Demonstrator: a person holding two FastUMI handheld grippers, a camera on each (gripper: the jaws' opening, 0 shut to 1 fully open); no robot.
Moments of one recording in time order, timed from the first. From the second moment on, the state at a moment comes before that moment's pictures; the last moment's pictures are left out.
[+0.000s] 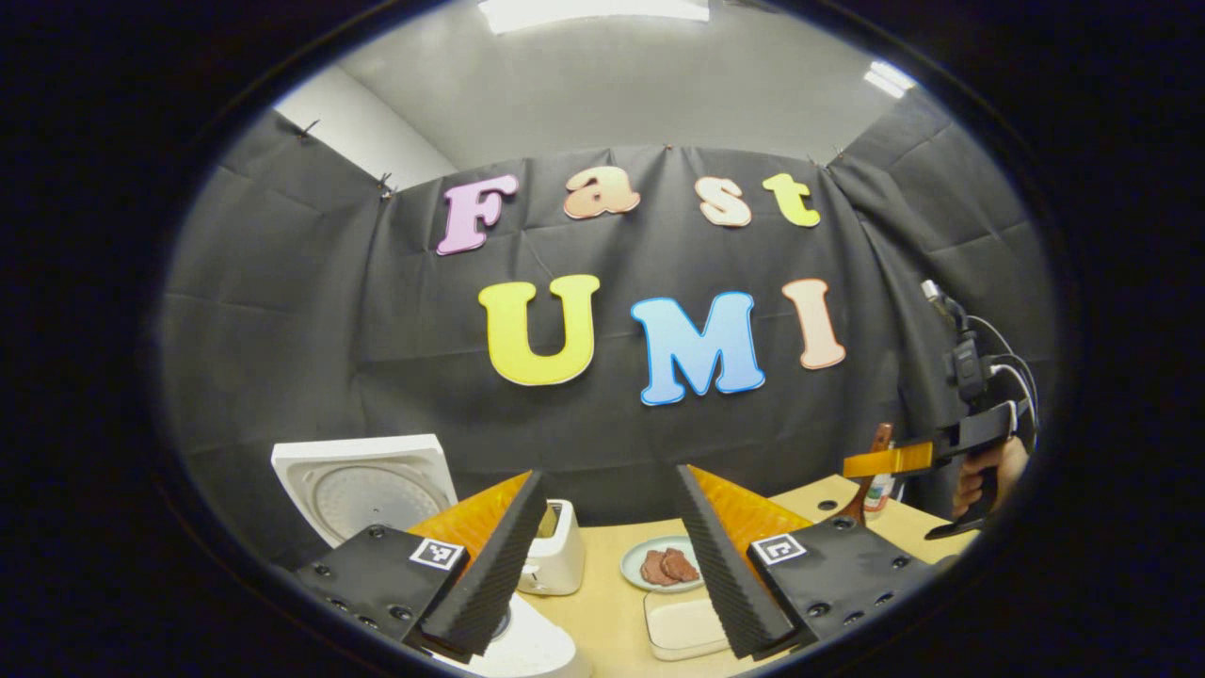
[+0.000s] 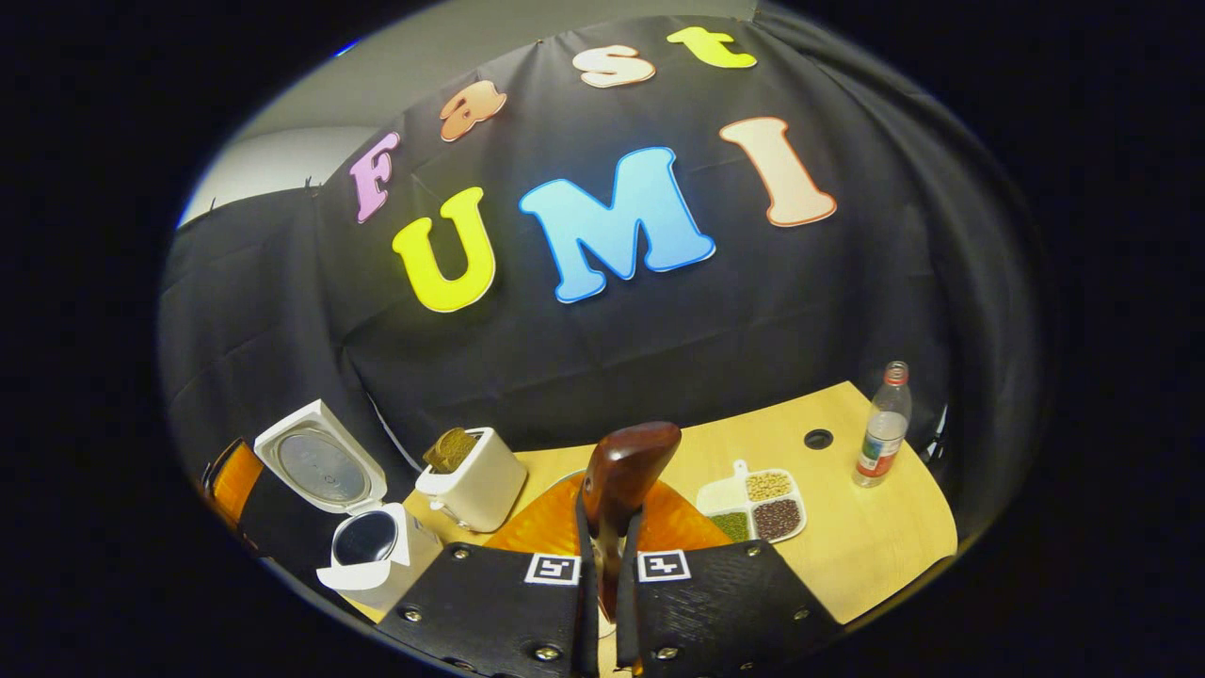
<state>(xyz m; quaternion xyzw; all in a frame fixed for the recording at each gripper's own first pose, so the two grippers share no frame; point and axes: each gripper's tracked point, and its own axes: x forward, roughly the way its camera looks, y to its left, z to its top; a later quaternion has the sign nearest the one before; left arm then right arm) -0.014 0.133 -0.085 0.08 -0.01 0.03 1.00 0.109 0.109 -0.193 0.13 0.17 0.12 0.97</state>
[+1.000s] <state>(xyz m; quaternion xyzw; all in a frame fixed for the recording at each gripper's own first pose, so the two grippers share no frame) -0.048 0.214 -0.105 0.07 0.01 0.06 1.00 0.156 0.201 -0.352 0.02 0.27 0.08 0.96</state>
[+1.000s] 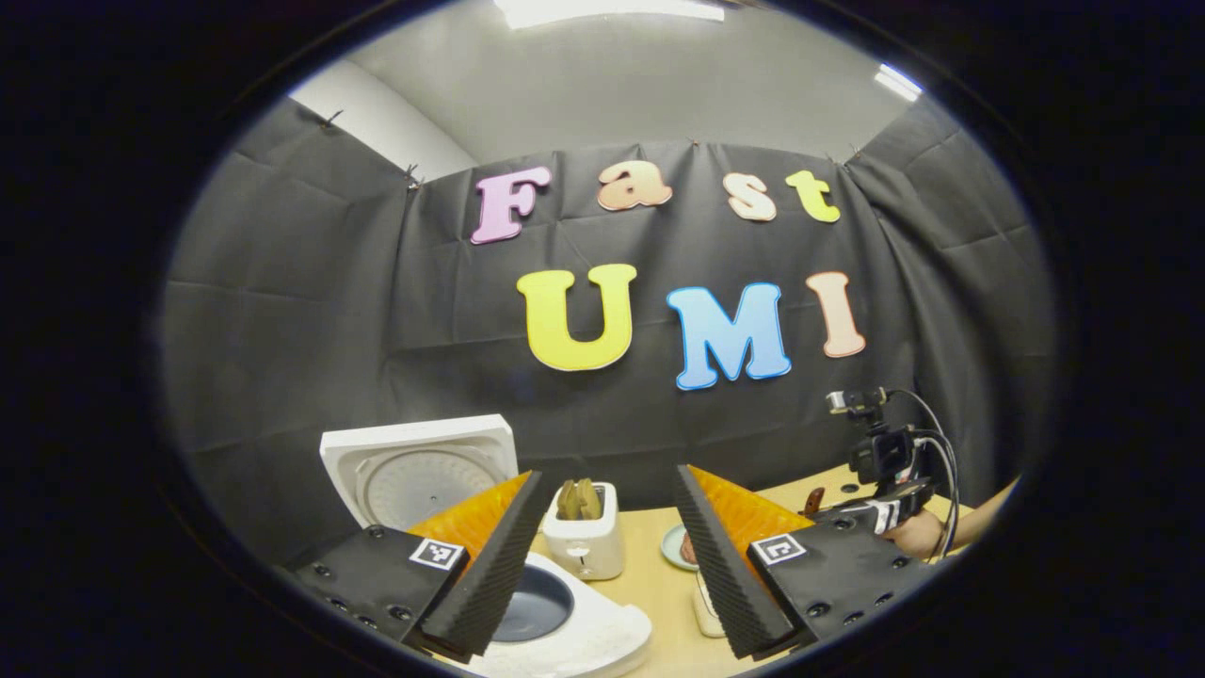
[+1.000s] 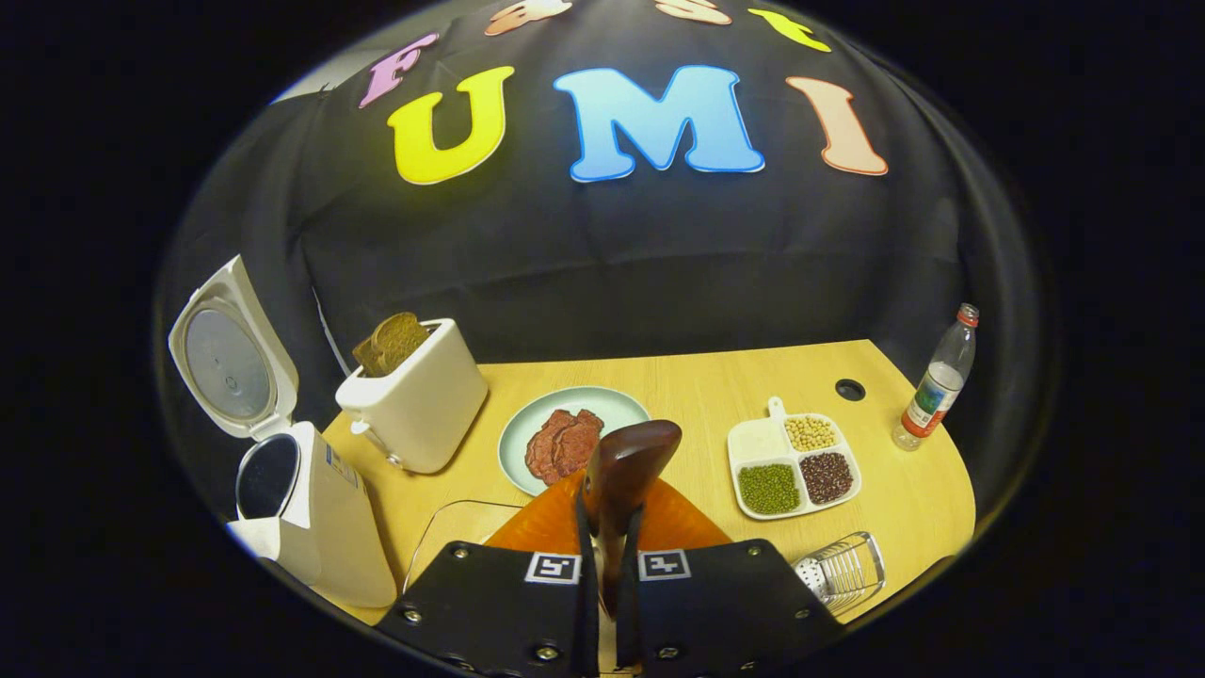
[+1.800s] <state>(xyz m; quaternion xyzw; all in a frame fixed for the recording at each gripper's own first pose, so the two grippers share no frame) -0.044 0.229 -0.111 0.04 0.02 0.07 1.00 0.149 0.192 -0.372 0.40 0.31 0.07 0.86</state>
